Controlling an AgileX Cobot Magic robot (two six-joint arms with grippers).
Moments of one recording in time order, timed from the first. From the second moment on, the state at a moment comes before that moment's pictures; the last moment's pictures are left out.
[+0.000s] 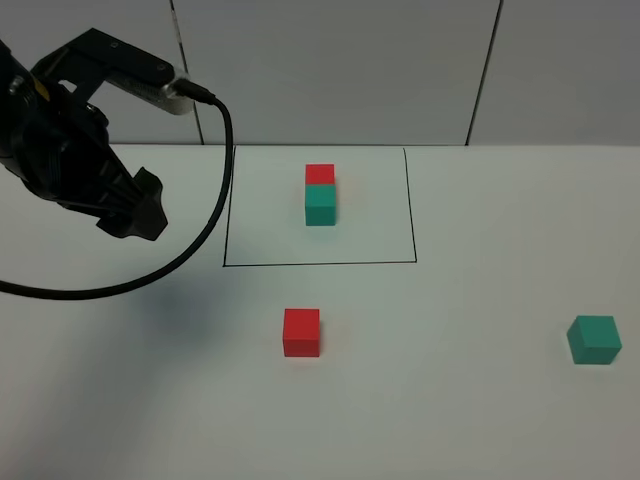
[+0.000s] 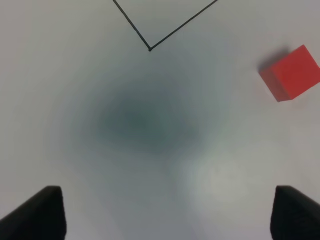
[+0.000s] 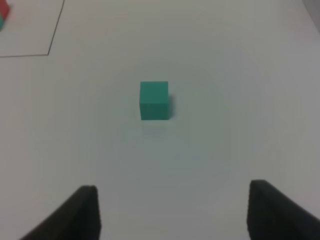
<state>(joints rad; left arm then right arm) -0.26 1.62 -1.46 -0.12 1.03 0.37 0.03 0.04 -0.50 -0.07 1.06 0.06</state>
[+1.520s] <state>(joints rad) -0.26 1.23 -1.23 -0.05 1.08 0.25 0.03 0.04 -0.50 -0.07 1.06 0.06</state>
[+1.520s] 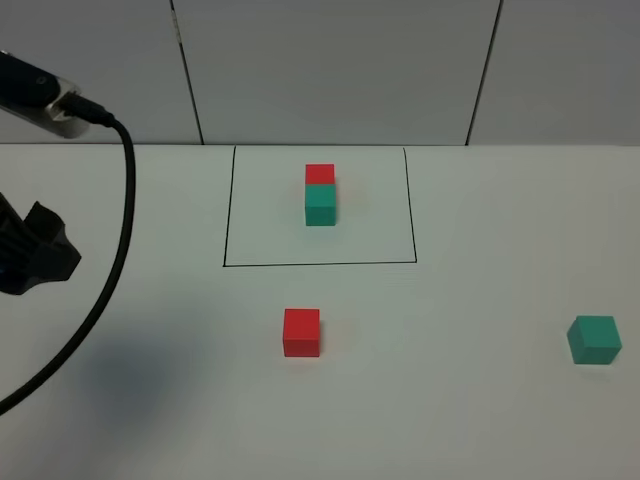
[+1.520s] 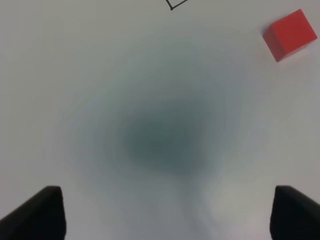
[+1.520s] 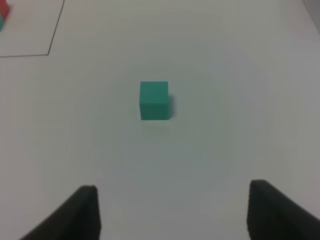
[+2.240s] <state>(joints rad) -0.22 0.79 -0.94 -0.01 1.03 0.16 0.03 0.04 -0.50 -0.07 1.06 0.06</state>
